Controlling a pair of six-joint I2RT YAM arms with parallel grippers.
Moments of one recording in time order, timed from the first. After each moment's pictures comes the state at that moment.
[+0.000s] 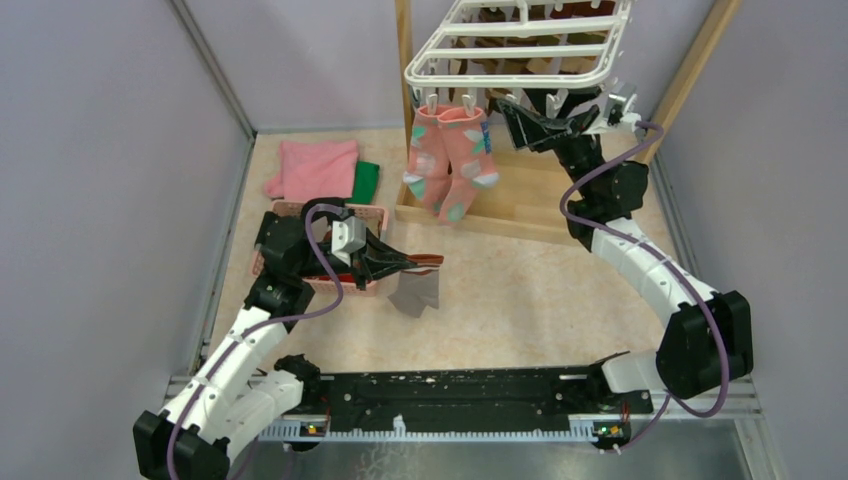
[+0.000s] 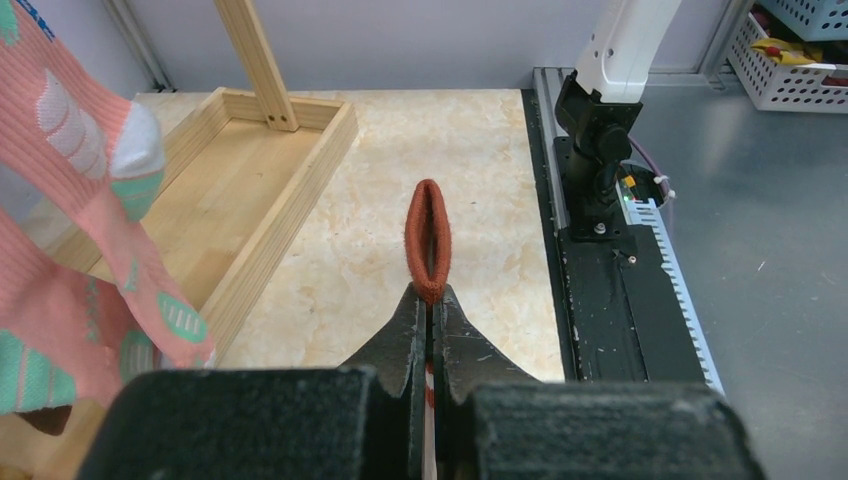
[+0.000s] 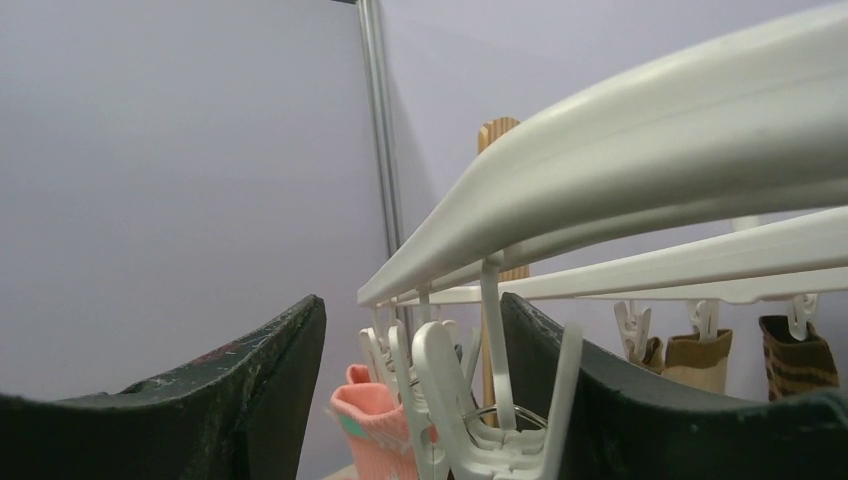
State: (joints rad) left arm -0.38 0.82 0.68 0.21 1.12 0.00; right arm 0.34 1.35 1.05 1.16 -0.39 0.50
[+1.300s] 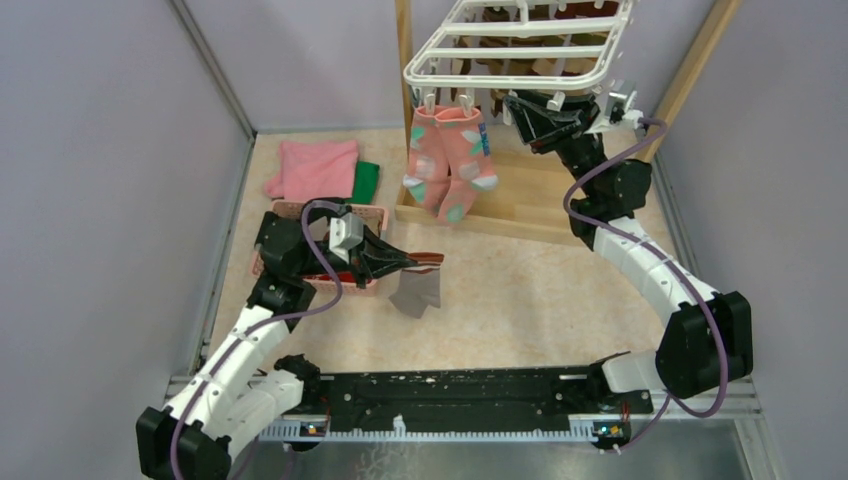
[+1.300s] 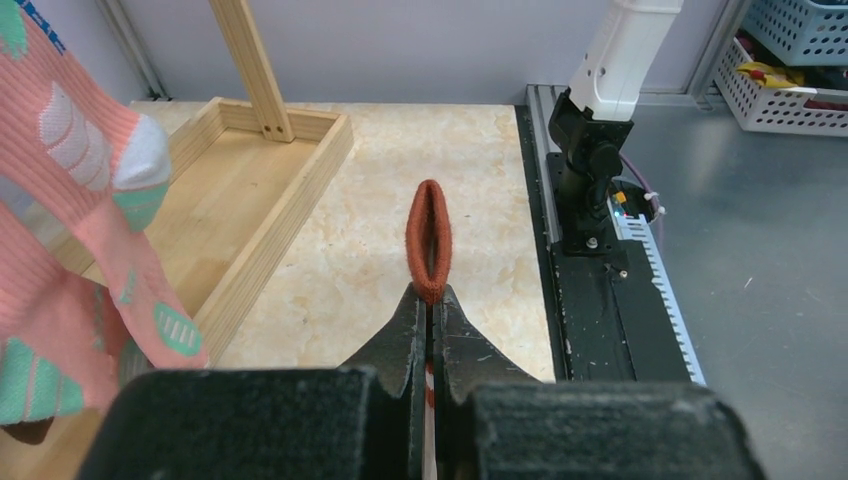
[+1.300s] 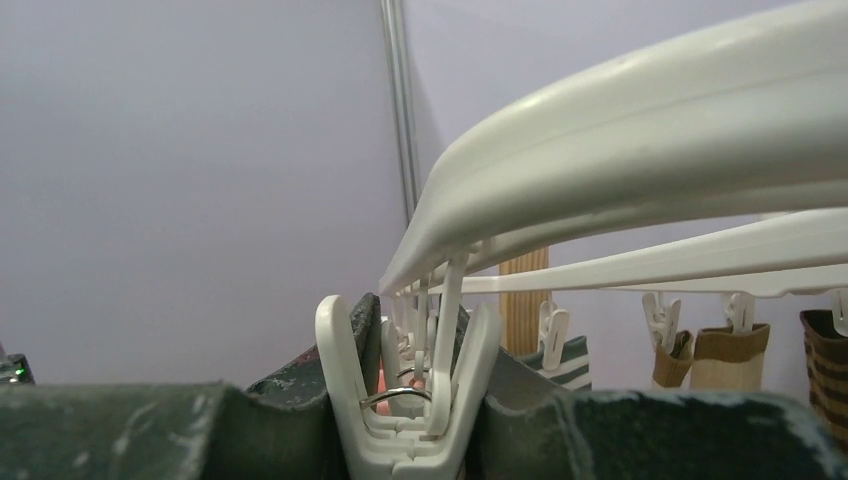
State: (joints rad) left arm -0.37 0.83 0.66 0.27 1.14 -0.06; right arm 0.32 1.35 1.05 1.16 -0.45 0.54
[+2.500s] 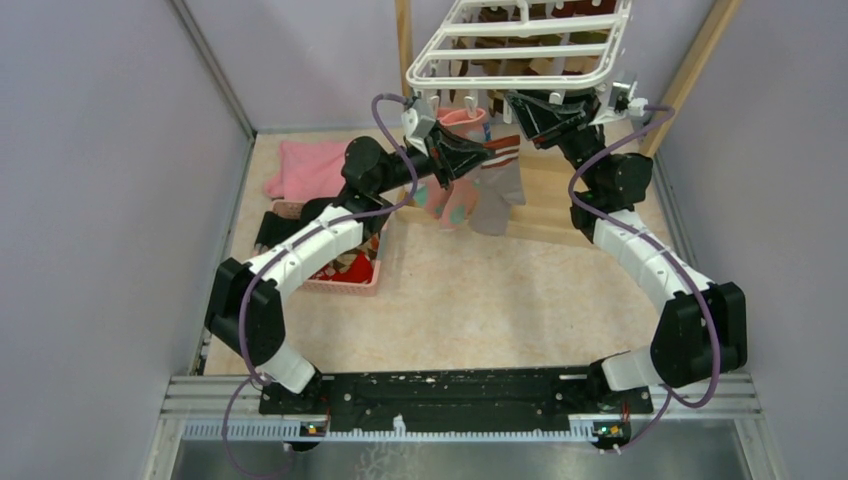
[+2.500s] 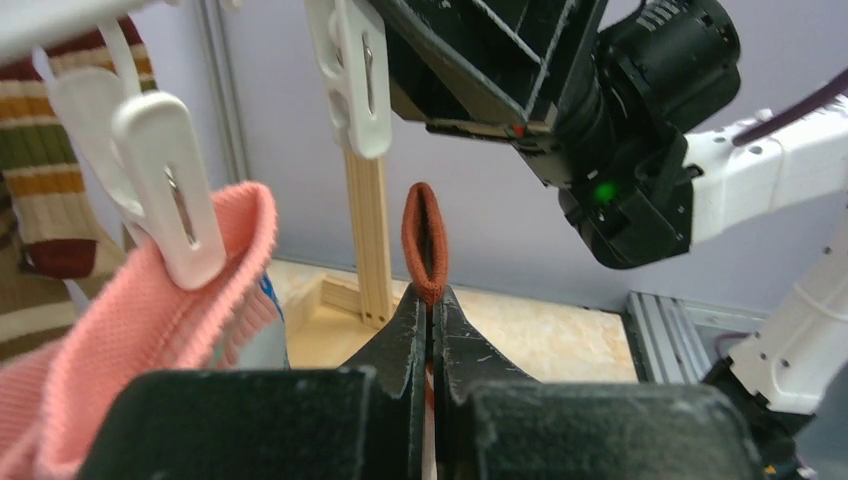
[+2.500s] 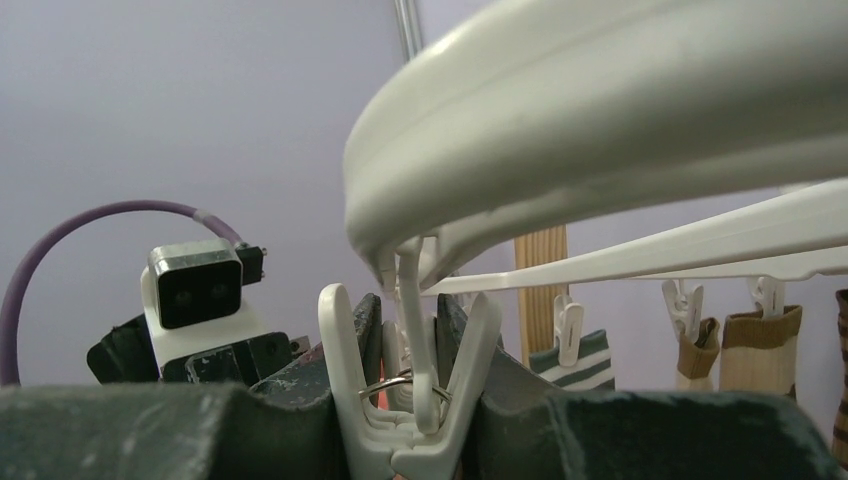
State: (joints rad) left arm -0.59 1.58 1.26 0.75 0.75 -0.36; right arm 0.28 1.40 1.08 1.19 -0.49 0.67
